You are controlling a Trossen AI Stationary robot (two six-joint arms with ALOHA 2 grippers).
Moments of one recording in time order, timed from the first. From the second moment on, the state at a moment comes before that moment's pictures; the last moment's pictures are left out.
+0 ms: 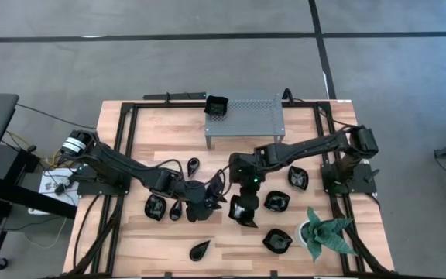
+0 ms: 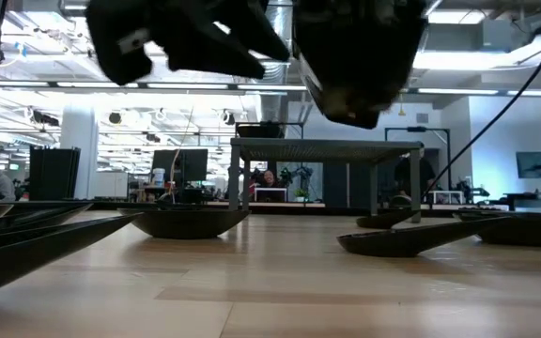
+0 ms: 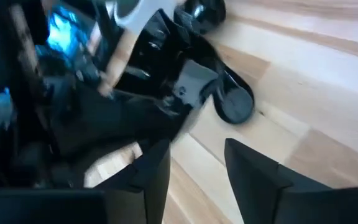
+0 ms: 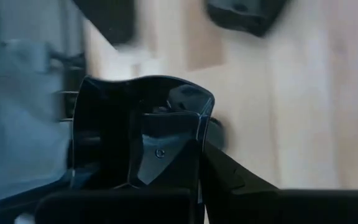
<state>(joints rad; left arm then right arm) -0.37 1.61 1.01 0.00 -0.16 0.91 0.07 1.73 1.27 -0.61 -0.48 0.36</state>
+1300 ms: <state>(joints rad) -0.40 1.66 0.98 0.09 0.08 0.82 0.01 1.73 1.27 -0.41 -0.57 0.18</state>
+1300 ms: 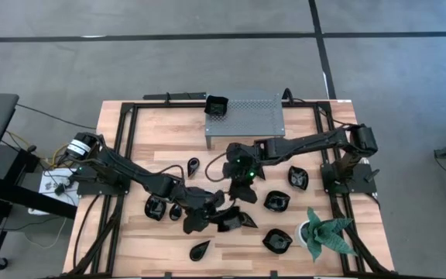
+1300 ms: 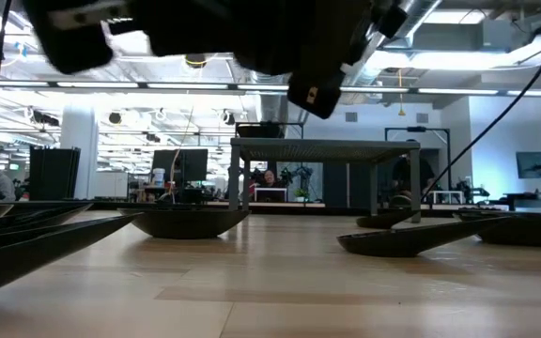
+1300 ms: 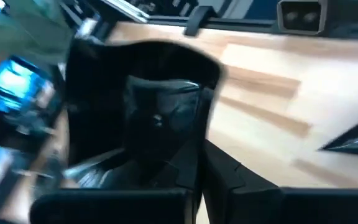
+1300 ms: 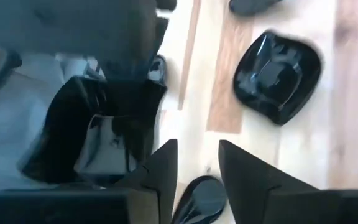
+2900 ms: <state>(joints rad) 0.40 1.44 0.98 0.08 -0.12 0.55 -0.24 1.23 0.84 -0.17 -0.26 -0.25</state>
